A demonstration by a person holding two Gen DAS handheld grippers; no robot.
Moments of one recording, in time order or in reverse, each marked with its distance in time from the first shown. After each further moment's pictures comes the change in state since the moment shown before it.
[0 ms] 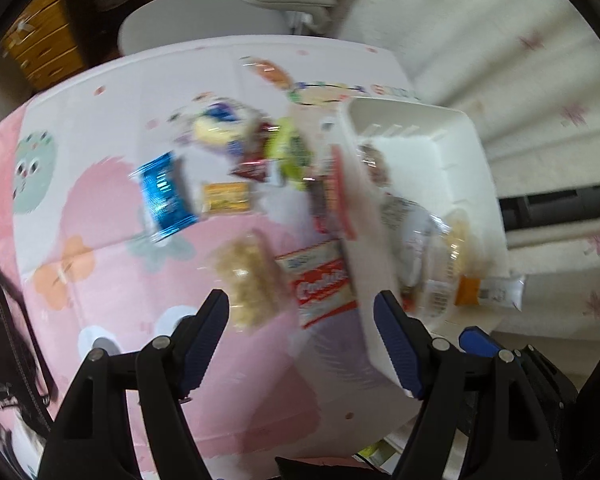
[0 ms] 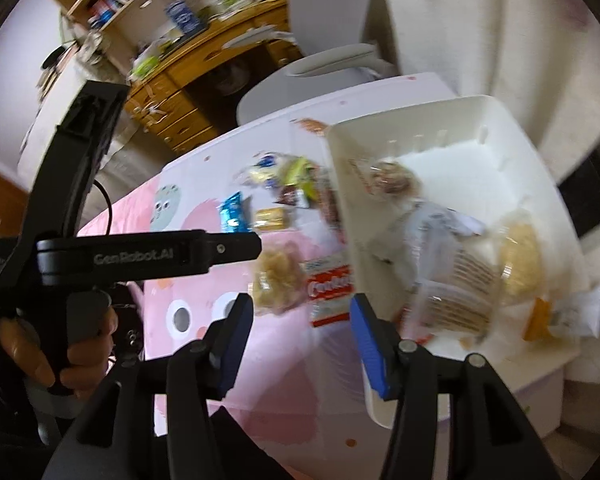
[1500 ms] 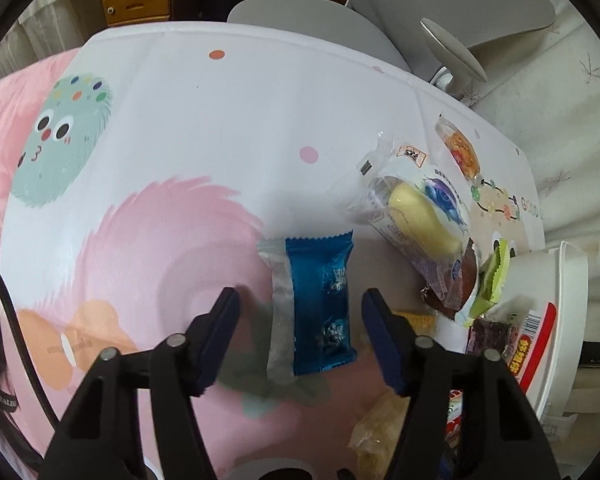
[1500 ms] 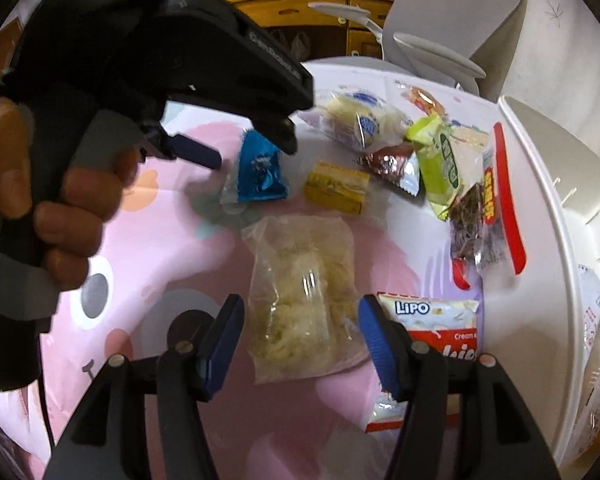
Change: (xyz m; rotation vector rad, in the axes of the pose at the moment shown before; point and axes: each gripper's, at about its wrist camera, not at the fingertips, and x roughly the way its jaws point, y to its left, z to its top) left arm 0.096 0.133 0.065 -0.288 -0.176 0.092; right arm 0.177 0.066 -0.035 -0.390 -0.027 -0.142
